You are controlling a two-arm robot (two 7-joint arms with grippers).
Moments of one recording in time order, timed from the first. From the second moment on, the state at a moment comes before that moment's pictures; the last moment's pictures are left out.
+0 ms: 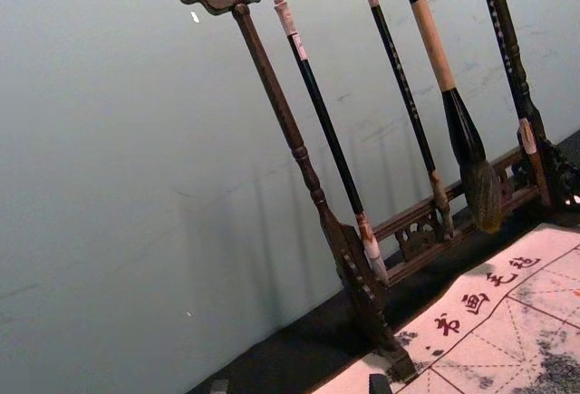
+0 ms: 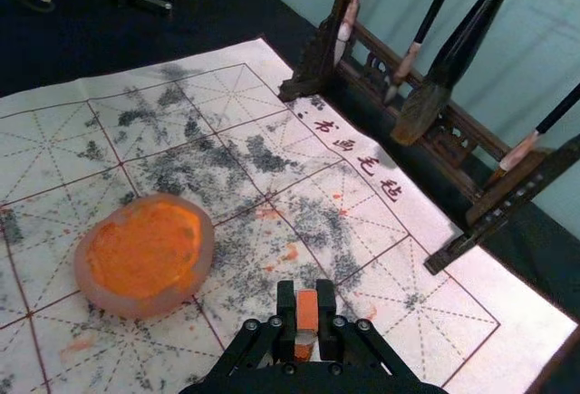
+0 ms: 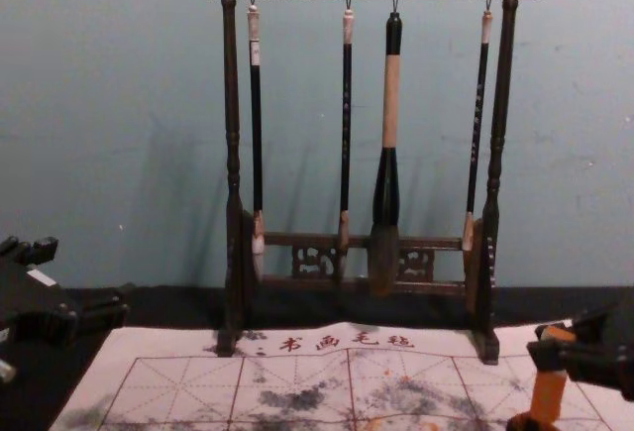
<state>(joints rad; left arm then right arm) -0.20 0.60 0.45 -1.41 -0.25 -0.12 0.03 0.29 0.71 -0.48 -1.66 0.33 0.36 0.55</state>
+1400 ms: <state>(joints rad) -0.20 0.60 0.45 -1.41 -0.25 -0.12 0.03 0.33 0.65 -0.54 -1.56 0.29 0.38 0.58</state>
